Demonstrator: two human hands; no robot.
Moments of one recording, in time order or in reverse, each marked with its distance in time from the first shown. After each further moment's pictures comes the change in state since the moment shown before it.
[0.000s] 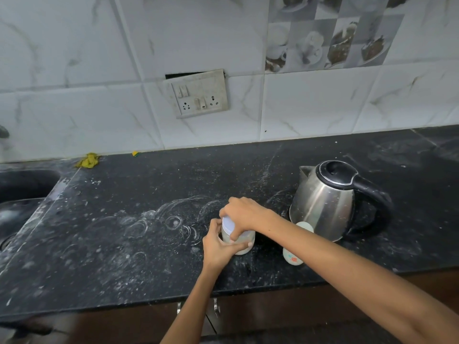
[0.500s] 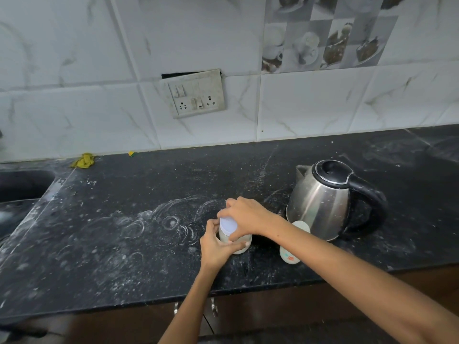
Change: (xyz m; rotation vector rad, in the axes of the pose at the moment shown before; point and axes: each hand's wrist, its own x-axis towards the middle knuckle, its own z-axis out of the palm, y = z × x) left_hand 0.000 0.000 0.002 0.000 0.012 -0.038; right_hand -0.011 0.009 0.013 -0.059 0.119 -0.027
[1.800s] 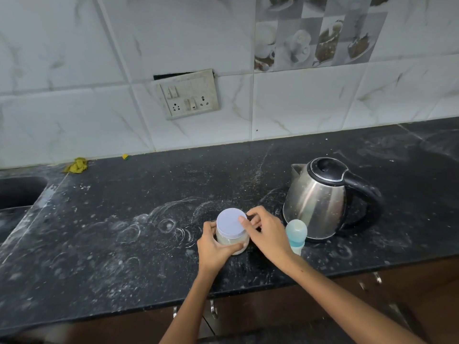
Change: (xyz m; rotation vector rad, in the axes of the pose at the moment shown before) left_hand -0.002 0.004 0.000 0.062 0.018 0.007; right_hand -0.052 0.002 0.064 0.725 0.632 0.472
